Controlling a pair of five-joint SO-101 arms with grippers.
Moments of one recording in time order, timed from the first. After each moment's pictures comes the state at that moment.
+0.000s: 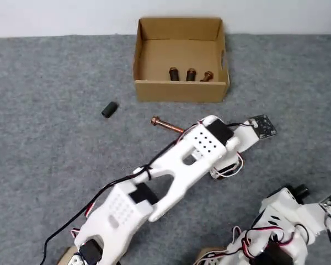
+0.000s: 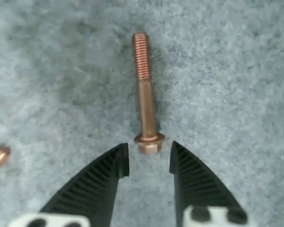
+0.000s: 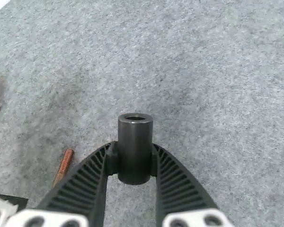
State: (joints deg) left arm 45.8 45.0 -36.6 88.7 -7.2; right arm 37.4 -103.0 66.4 84.2 -16.8
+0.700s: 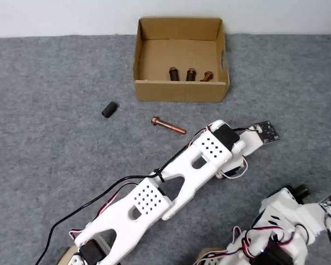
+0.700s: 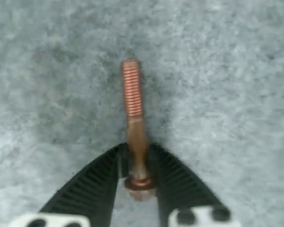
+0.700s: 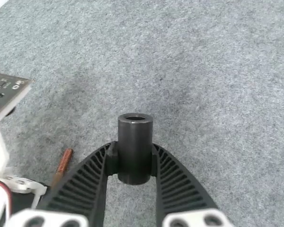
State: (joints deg) left arm 46.2 70.2 -71.9 99.3 -7.1; right arm 37.4 -103.0 66.5 84.2 -16.8
